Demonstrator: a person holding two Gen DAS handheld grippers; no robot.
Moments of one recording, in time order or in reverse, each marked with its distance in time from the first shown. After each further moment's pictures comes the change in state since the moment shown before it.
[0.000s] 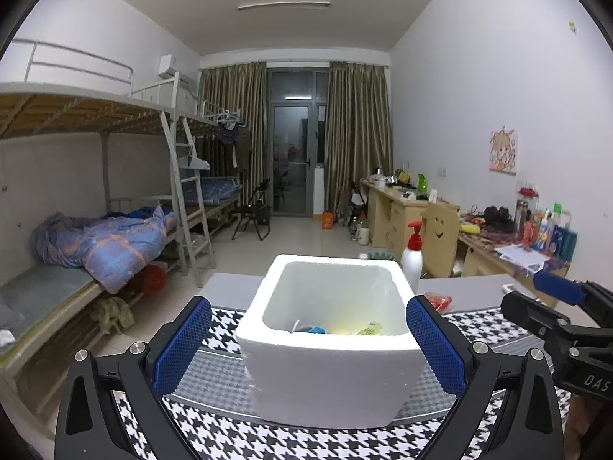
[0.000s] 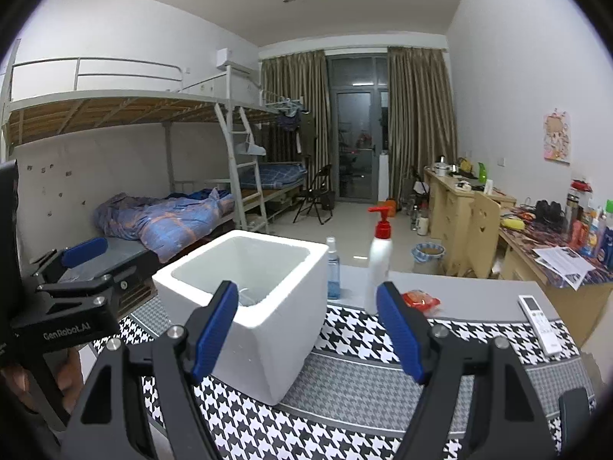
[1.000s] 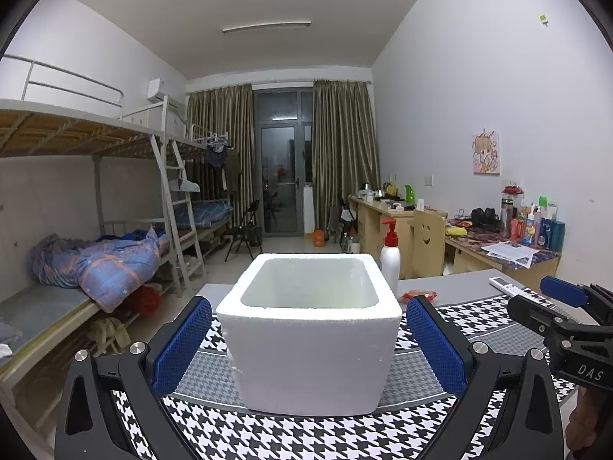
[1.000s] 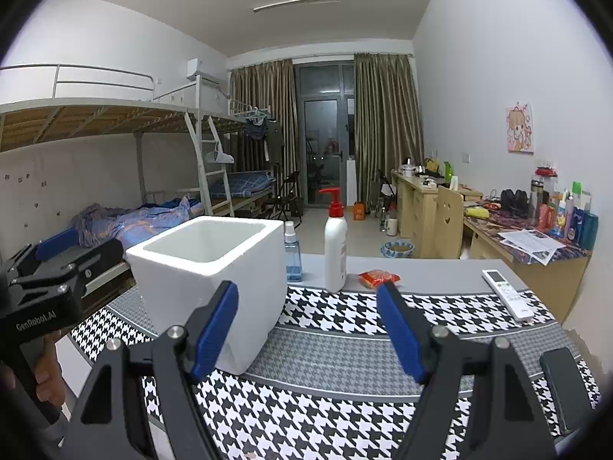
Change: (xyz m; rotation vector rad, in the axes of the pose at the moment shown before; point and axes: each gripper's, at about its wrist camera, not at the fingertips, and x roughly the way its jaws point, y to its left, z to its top) left arm -0.029 -0.019 -0.032 0.041 -0.086 -0.039; right arm -0.037 -0.019 -0.049 0.034 -0.042 -0.118
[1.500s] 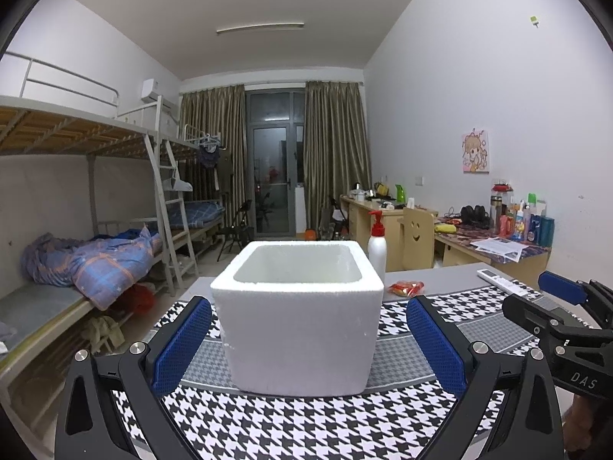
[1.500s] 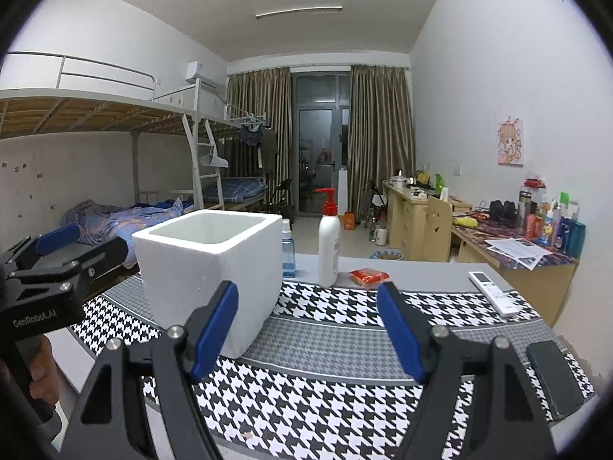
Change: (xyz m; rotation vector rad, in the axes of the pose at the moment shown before) left arm -0.018 -0.003 -0.015 0.004 0.000 -0.033; right arm -0.024 0.011 -0.019 -0.032 -0.038 -0.049
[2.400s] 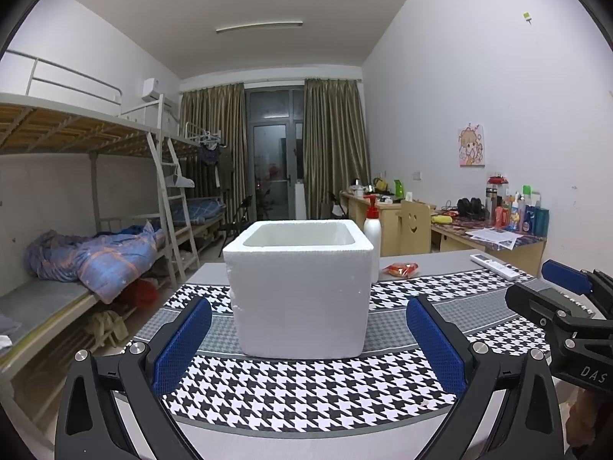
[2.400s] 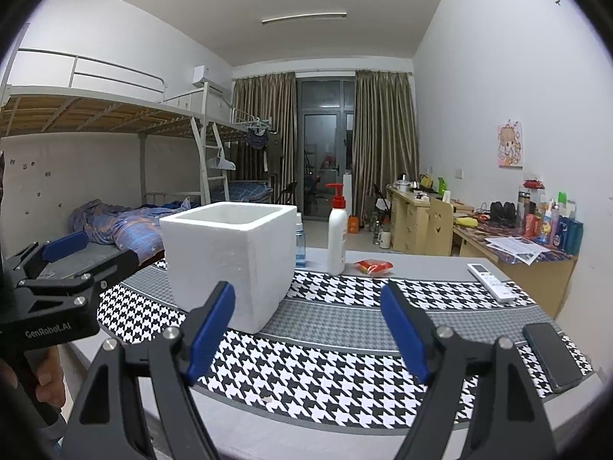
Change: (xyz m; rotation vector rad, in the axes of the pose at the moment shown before) left arm -0.034 -0.002 -0.025 0.008 0.008 0.005; right arm -0.031 0.013 -0.018 -0.008 -0.020 0.019
